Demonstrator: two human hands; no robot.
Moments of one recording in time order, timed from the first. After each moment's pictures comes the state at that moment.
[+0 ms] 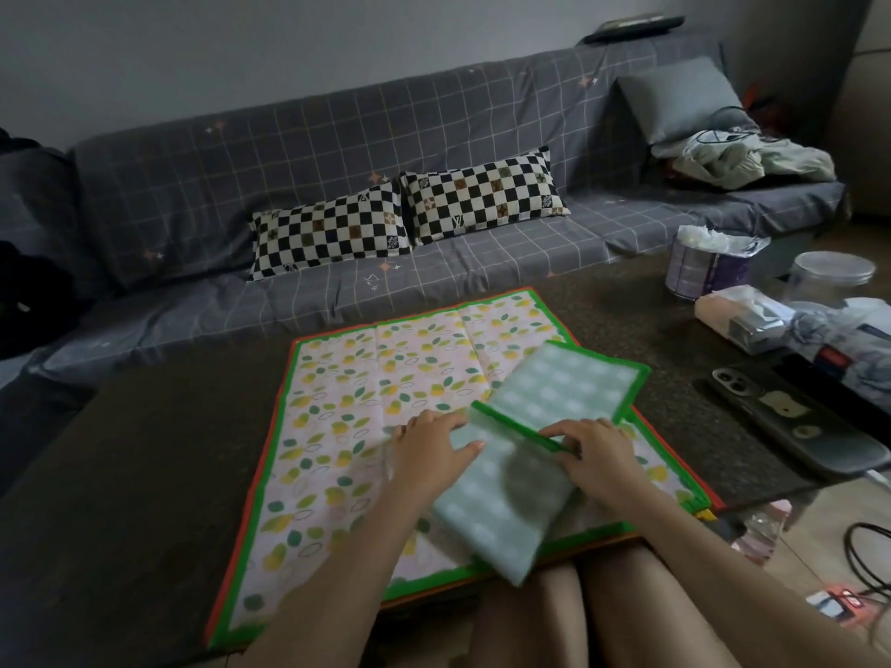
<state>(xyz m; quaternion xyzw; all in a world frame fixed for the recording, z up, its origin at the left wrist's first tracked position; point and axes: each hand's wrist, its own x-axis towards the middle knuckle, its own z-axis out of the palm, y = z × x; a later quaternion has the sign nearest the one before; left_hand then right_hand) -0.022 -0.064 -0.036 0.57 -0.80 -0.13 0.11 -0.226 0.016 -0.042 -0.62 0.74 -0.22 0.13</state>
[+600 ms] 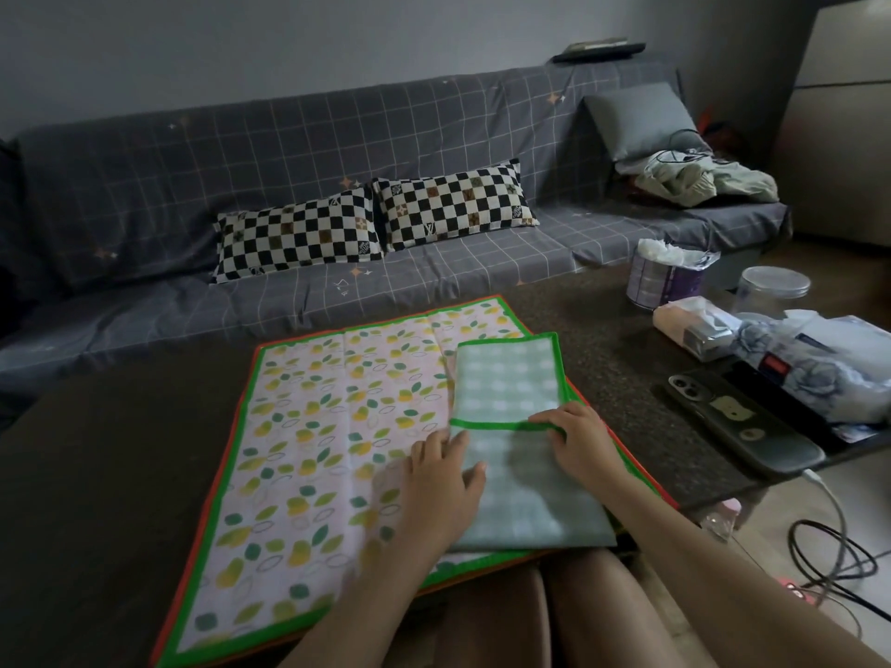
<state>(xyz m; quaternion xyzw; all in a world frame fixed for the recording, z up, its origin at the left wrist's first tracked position) -0.058 -0.022 -0.059 0.53 -0.83 -0.11 0.14 -0.261 -0.002 -0.061 -0.59 0.73 -0.31 0.11</state>
